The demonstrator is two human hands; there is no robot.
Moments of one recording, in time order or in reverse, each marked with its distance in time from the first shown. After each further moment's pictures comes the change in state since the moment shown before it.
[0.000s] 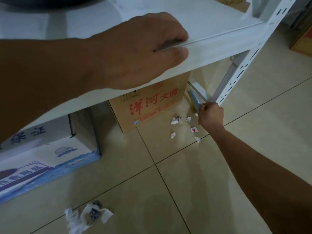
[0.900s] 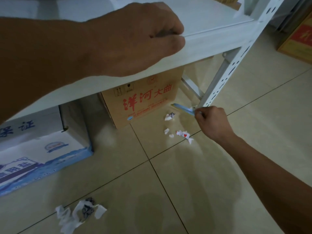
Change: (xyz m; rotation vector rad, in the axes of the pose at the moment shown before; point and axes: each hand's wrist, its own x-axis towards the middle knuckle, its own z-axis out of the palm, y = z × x) left_hand 0.004 -0.006 0.004 -0.001 0.051 0.033; right_hand -0.042 0.012 -0.042 -0.320 -0.077 -0.360
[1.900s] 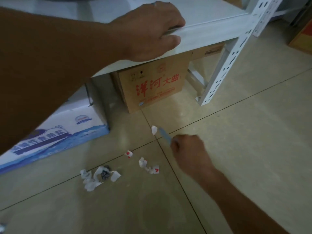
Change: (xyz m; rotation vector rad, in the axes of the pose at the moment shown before) left_hand -0.018 0.011 -0.005 0.265 -0.090 0.007; right_hand -0.153 -0.092 0.006 -0.003 -0.254 -0.071
